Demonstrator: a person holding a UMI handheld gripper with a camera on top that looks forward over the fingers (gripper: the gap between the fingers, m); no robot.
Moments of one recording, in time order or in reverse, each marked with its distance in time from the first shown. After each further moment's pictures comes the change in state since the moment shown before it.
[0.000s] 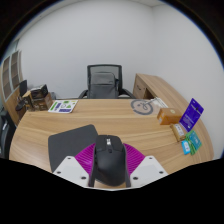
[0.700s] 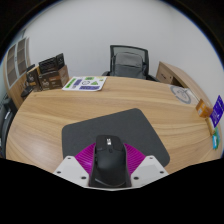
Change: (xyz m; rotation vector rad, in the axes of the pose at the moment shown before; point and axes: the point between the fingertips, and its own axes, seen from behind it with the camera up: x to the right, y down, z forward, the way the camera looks) arm -0.172 0.071 0.122 -0.123 -0.102 -0.066
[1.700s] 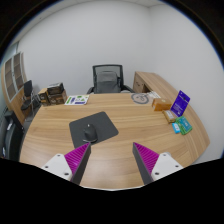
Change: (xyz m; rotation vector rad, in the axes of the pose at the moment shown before) arm 0.098 0.029 -0.308 0.087 0.088 0.102
